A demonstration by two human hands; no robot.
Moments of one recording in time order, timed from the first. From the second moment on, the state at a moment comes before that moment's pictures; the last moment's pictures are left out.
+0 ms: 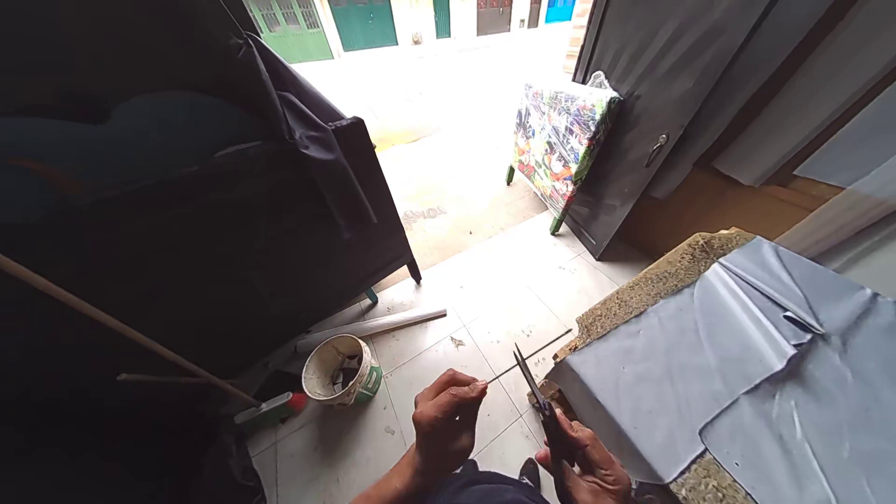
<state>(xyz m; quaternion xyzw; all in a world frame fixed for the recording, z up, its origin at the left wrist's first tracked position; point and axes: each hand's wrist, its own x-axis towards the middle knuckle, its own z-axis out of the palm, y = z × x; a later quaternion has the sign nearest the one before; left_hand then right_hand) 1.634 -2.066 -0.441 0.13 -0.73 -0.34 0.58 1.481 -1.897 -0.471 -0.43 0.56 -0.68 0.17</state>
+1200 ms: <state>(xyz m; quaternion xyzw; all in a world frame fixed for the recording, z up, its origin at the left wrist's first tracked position) 1.659 -2.091 -0.434 0.16 -0.72 -0.32 0.59 1.498 -1.898 -0.481 -0.41 0.55 -0.70 0.20</state>
